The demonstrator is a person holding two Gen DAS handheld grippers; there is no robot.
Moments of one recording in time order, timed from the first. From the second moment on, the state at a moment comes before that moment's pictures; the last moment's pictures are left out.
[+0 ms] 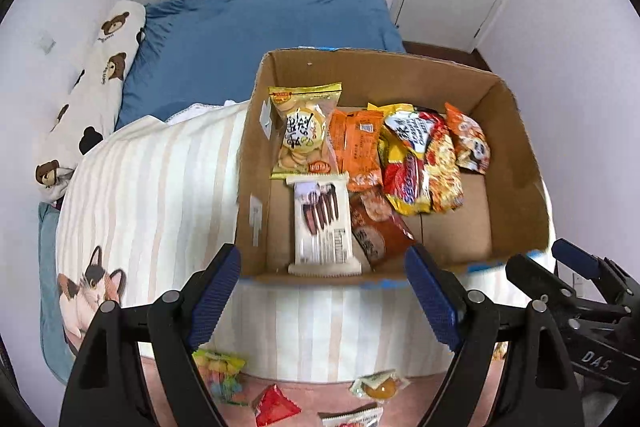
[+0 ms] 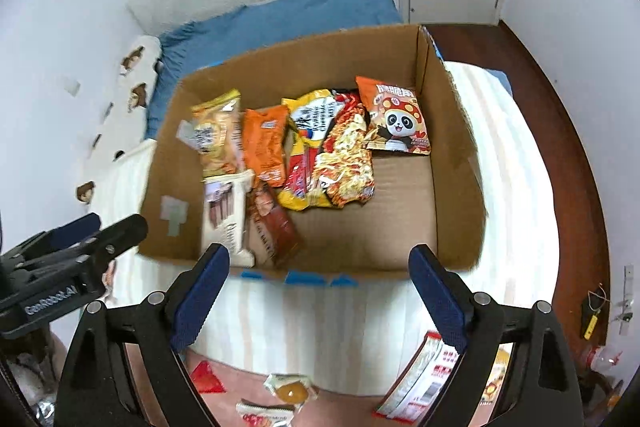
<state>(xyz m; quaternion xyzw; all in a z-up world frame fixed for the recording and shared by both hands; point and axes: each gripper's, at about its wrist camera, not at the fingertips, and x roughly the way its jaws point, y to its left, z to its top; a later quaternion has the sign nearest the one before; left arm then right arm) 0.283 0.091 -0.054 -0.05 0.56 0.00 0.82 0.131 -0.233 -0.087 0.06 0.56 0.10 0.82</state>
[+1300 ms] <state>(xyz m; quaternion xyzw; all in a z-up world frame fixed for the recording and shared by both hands) 0.172 0.192 -0.273 -0.08 0.70 0.07 0.70 -0.044 -0.270 -0.273 0.09 0.71 0.05 0.70</state>
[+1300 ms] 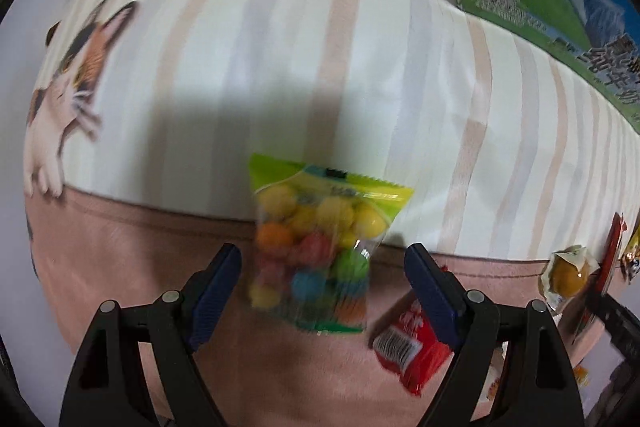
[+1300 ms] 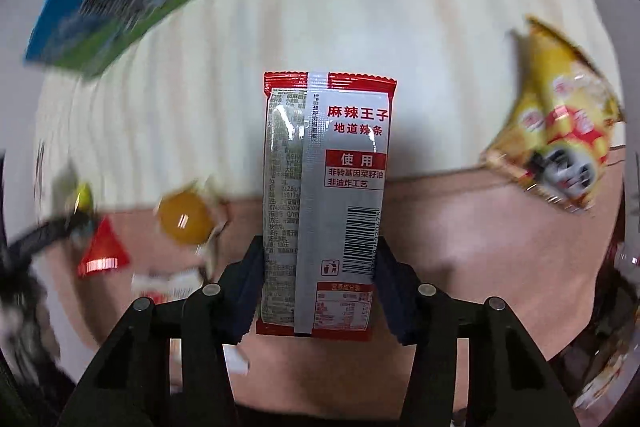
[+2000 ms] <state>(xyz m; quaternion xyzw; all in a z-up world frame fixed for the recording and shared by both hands) 0.123 0.211 -0.280 -0.14 0.69 0.11 0.70 -0.046 -0.251 -0.279 0.09 0.69 0.03 0.71</state>
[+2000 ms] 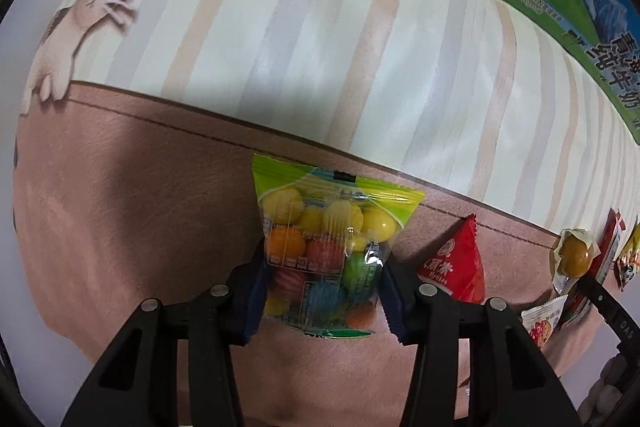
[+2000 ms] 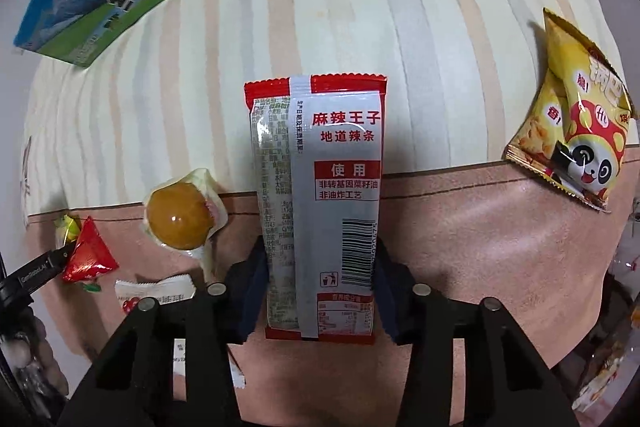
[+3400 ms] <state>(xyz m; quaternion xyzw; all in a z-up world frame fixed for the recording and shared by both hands) 0.422 -0.006 -0.187 -0.22 0.75 -0.12 0.61 0.236 -0.279 -0.160 0.08 0.67 0.08 0.73</state>
